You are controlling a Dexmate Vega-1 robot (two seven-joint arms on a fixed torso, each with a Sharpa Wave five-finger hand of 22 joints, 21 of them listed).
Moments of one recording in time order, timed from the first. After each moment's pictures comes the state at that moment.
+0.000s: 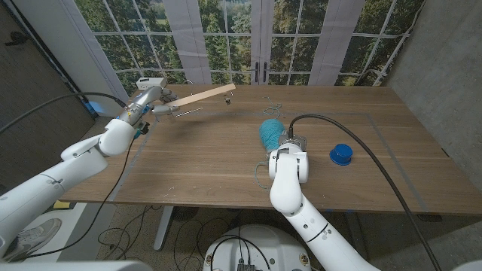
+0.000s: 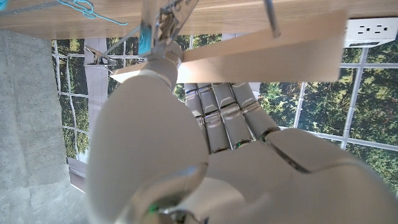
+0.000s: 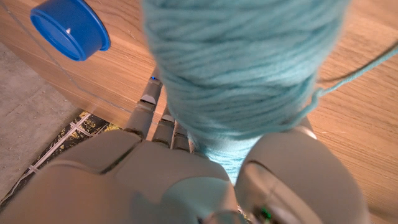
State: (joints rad) left arm 0.93 0.99 0.32 -1.56 0.17 -0.21 0.31; left_hand 1.22 0.05 0.46 -0.14 0.26 0.89 0.11 0.34 0.23 0.86 0.01 0.41 0.61 0.90 0.01 0.61 0.69 0.61 -0.06 1.07 0.18; right arm -1.08 -0.11 -0.67 -1.96 -1.99 -0.75 1.05; right_hand 0.57 -0.03 0.28 -0.15 0.31 -0.05 -0.02 0.23 0.20 0.22 0.07 0.28 0.21 0.41 0.01 0.29 0.21 0.59 0.12 0.36 0.18
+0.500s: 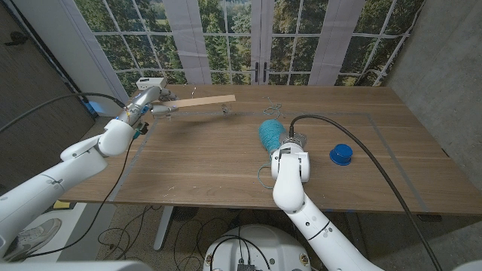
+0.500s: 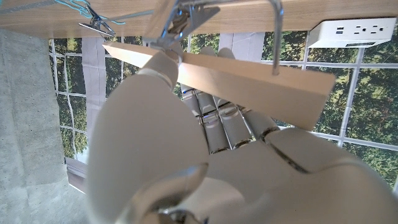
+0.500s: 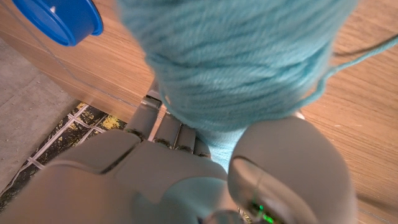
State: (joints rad) left arm 0.93 0.99 0.32 -1.54 0.17 -0.22 0.31; left_hand 1.22 0.05 0.46 -0.14 0.25 0.92 0.08 0.34 0.23 0.89 -0.02 0.40 0.61 0.97 -0.04 0.60 0.69 0.61 -0.05 1.08 0.18; right arm -1.06 -0.12 -0.65 -1.91 -1.89 -0.74 0.98; right_hand 0.78 -0.03 0.28 -0.17 0.31 0.39 0.12 0.36 0.19 0.72 -0.01 0.47 0.24 0.82 -0.08 0.54 0.37 0.71 0.03 0.44 0.21
